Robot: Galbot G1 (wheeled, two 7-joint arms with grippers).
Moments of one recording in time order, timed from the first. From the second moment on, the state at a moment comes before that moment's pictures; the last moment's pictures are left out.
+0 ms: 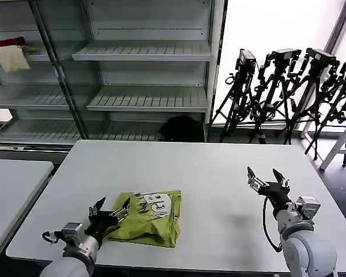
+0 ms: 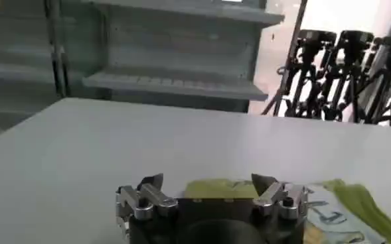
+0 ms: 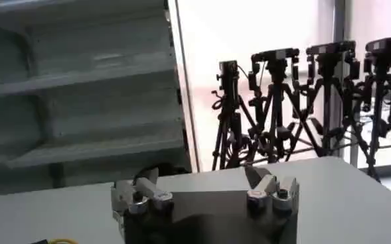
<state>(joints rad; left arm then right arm) 1.44 -1.27 -0.53 -2.17 -0.43 0.55 -0.10 -1.26 1.33 0.69 2.18 0.43 -0.58 0.07</state>
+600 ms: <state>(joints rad) 1.47 -1.30 -0.53 -2.06 -0.43 0.50 -0.07 -1.27 1.34 0.70 2.17 0.43 -0.58 0.06</state>
